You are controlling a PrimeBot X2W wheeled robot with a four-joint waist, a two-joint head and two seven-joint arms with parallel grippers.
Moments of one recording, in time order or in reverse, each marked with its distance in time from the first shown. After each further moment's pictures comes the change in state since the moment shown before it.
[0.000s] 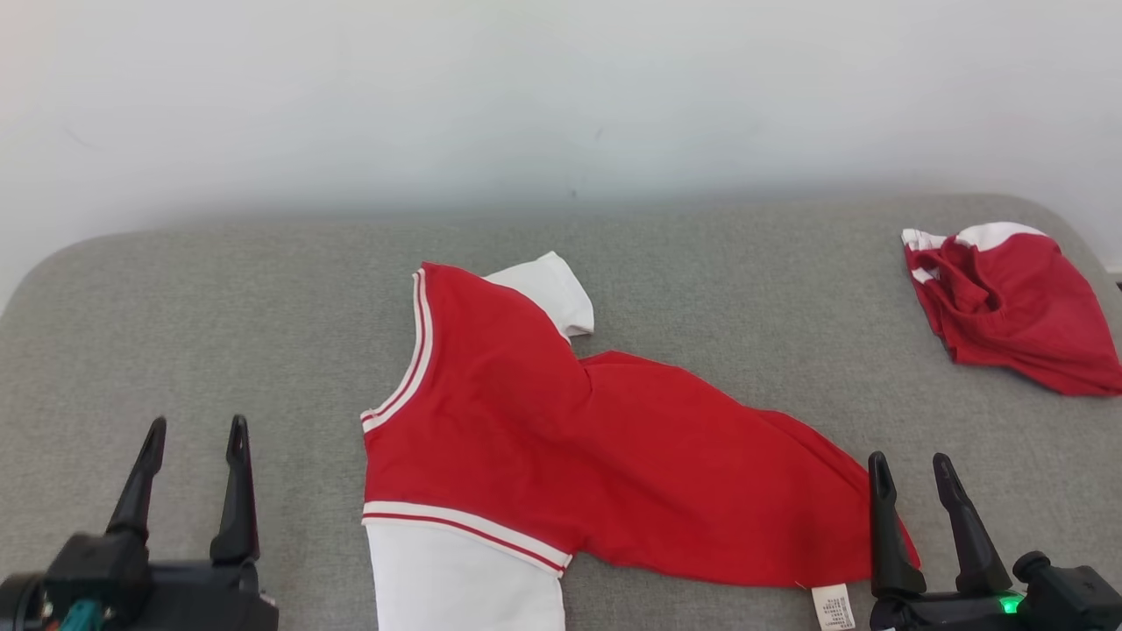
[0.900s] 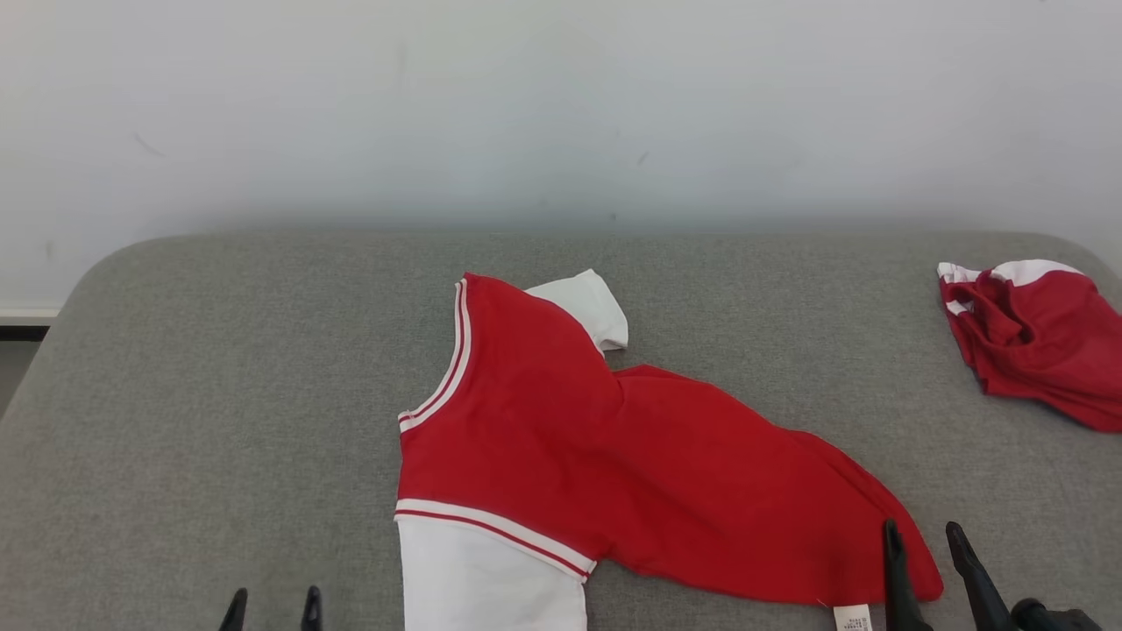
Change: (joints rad) left arm 0.325 -0.210 0.118 -0.039 0.189 -0.116 0.000; right arm 0.060 -0.004 -0.048 0.122 -0.051 0.000 0.000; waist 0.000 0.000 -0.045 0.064
